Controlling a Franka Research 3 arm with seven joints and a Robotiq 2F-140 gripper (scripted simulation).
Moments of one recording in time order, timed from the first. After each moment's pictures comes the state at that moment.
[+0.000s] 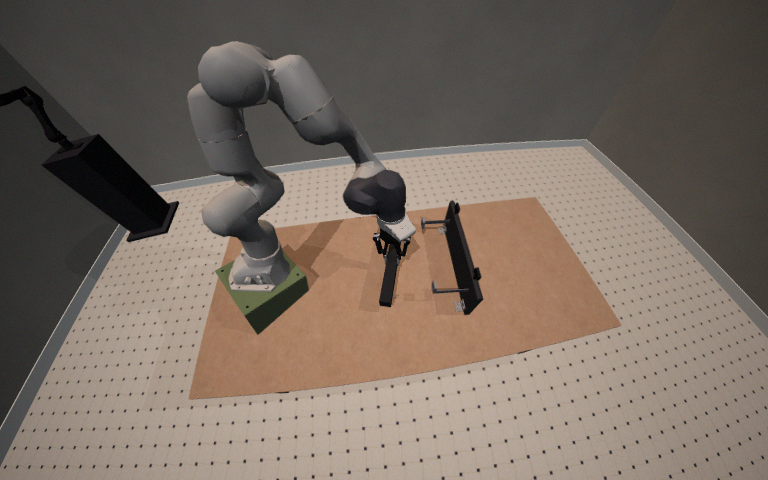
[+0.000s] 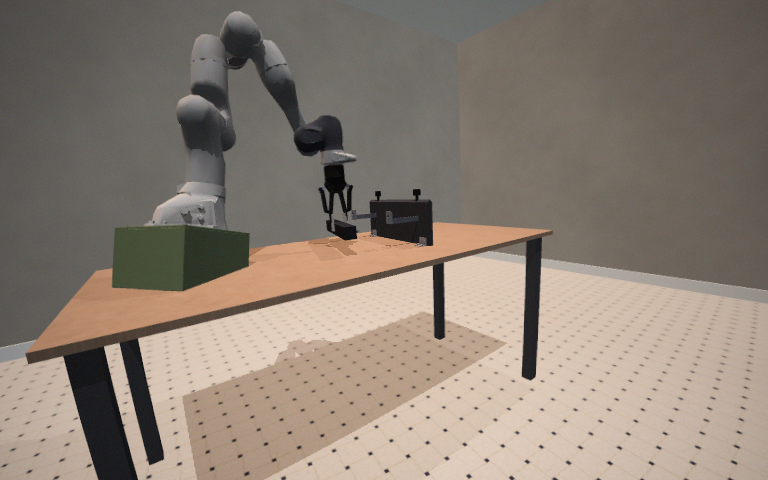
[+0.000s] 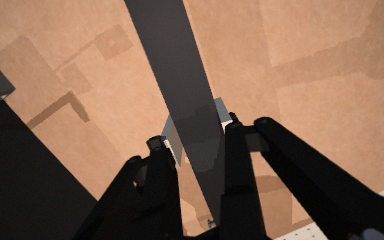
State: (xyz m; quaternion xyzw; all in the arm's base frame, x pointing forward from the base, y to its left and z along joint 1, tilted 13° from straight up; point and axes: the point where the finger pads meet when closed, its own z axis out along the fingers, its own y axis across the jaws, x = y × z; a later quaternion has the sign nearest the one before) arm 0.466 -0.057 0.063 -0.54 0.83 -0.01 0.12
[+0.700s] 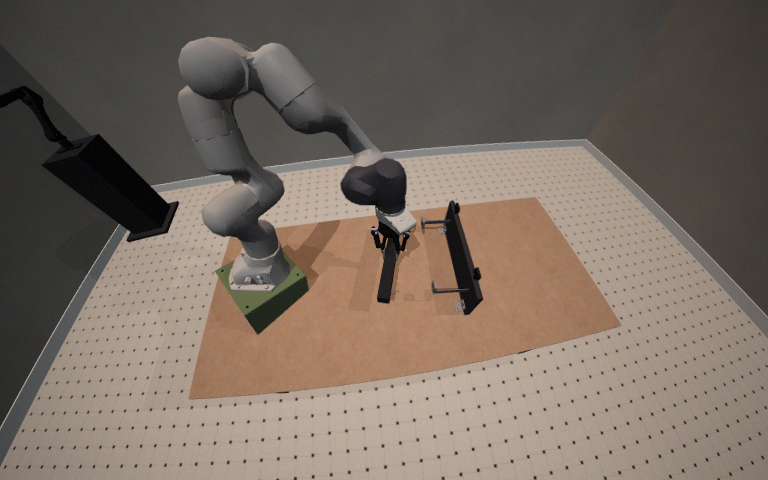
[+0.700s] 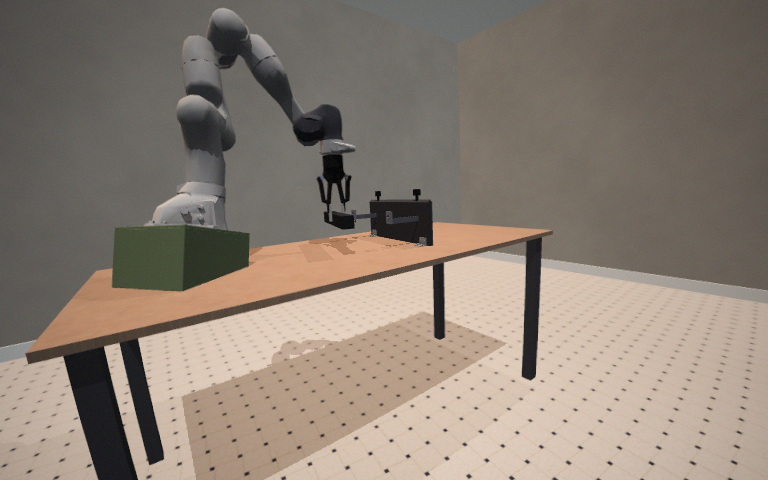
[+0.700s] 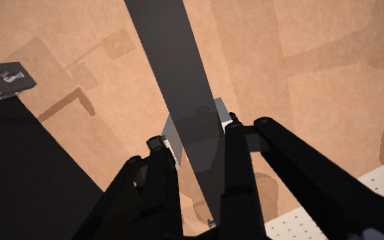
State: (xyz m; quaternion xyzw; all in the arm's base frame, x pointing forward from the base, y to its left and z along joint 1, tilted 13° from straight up) arm 0.453 -0.059 0.098 -0.54 0.83 0.00 0.11
